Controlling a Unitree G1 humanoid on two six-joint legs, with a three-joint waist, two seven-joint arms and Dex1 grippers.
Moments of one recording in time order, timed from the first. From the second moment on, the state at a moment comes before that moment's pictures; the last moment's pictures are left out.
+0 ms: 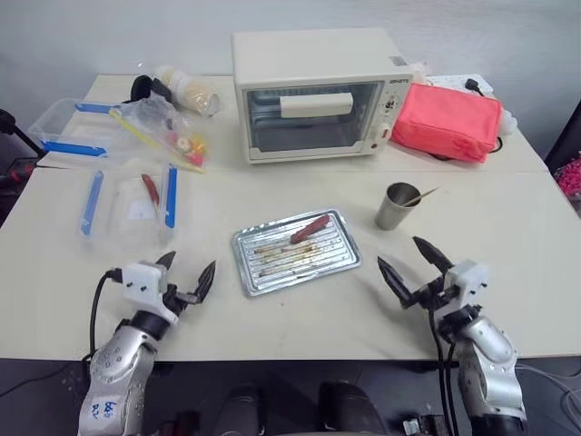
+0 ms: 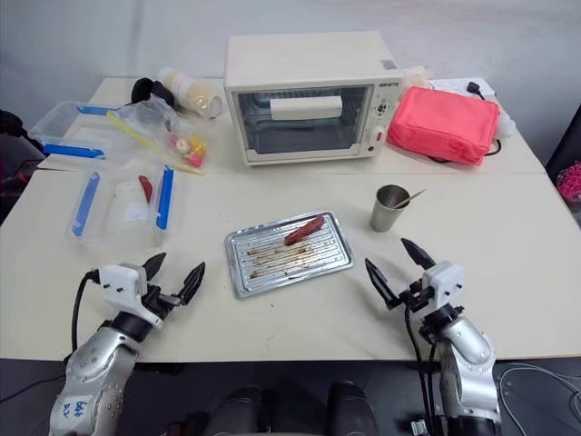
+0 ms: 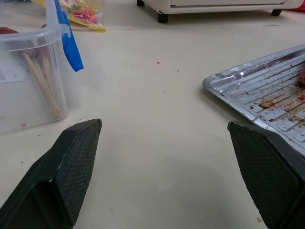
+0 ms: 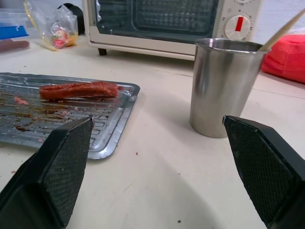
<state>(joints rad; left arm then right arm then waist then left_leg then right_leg) 0.20 0.26 0.24 -0.39 -0.30 0.21 -0.28 0.04 -0.27 -0.20 0.01 0.35 -0.29 0.68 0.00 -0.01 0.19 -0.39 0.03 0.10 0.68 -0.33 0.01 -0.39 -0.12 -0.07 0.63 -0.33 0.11</state>
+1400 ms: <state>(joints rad) -0.12 0.61 0.18 -0.25 -0.62 0.24 -1.00 -0.74 -1.08 -0.10 0.57 0.49 0.32 1.51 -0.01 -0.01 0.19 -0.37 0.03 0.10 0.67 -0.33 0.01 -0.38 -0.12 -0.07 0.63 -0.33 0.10</state>
